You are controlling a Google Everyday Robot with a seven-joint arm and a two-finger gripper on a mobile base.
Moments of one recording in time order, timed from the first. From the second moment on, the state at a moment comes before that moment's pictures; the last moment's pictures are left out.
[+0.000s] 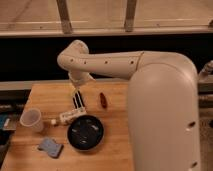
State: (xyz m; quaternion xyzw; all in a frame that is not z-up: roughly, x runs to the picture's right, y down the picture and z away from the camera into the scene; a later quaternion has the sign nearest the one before) arm -0.140 -0.013 0.780 -0.22 0.08 0.39 0.89
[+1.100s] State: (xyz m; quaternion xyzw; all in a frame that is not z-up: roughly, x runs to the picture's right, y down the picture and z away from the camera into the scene) arm -0.139 -0.031 0.824 -0.19 0.11 0.44 0.87
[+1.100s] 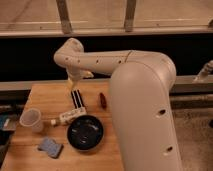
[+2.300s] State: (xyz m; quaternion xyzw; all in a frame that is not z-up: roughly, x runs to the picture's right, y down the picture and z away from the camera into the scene) arm -0.168 0.018 0.931 -0.32 0.11 0.47 0.82
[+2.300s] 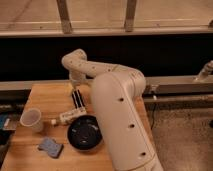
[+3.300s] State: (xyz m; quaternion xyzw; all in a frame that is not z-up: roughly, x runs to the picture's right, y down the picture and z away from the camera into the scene) arm -0.197 0.065 0.969 -0.39 0.15 0.41 0.81
